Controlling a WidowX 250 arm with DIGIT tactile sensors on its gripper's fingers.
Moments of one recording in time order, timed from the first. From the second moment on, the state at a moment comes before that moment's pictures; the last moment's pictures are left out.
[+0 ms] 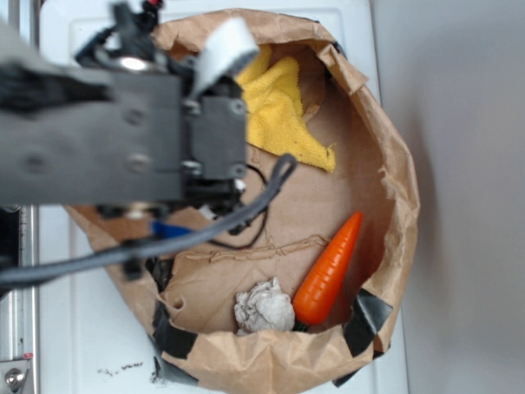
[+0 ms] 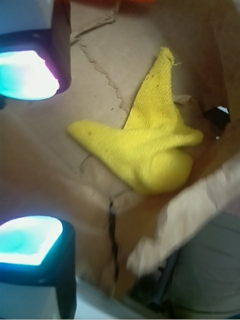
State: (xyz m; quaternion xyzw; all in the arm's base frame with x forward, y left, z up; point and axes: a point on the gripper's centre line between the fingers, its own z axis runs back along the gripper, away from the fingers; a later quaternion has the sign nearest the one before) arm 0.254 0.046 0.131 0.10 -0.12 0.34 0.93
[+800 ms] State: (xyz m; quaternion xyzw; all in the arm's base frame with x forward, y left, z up) arm 0.289 0.092 0.093 0.10 -0.13 0.35 0.92
